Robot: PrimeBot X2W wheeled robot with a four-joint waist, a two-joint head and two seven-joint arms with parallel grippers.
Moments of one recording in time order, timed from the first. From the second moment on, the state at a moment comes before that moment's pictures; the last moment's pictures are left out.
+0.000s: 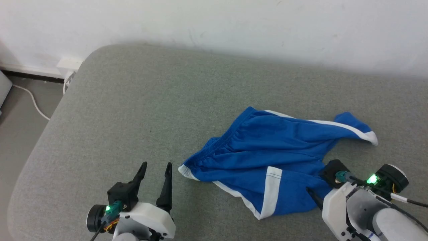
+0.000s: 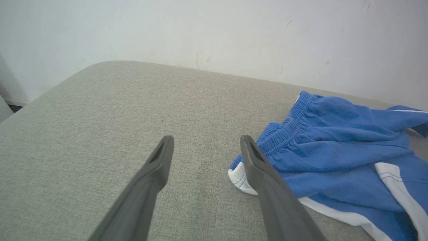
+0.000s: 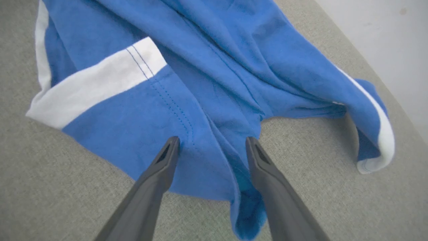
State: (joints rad) left arm -0.11 0.21 -0.36 0.28 -0.41 0.12 -0.26; right arm -0.20 -0.50 0.51 0.11 0.24 0.13 0.42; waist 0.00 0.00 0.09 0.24
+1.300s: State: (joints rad) left arm -0.11 0.14 -0.31 0.40 -0.34 0.04 -0.26; right arm 0.03 -0.33 -0.07 0.32 0.07 0.13 0.05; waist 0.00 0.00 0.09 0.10
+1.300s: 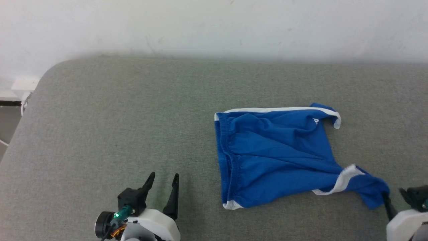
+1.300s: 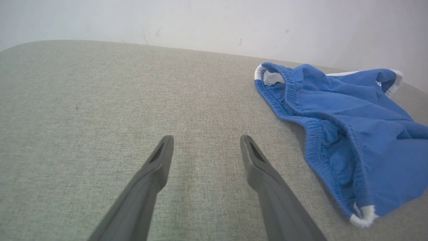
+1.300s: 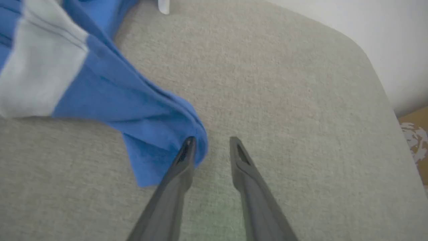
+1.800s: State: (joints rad) left arm -0.13 0.12 -0.39 0.39 -0.33 -0.05 -0.24; right arm 0.01 -0.19 -0.23 0.14 0.05 0.13 -0.04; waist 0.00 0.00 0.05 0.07
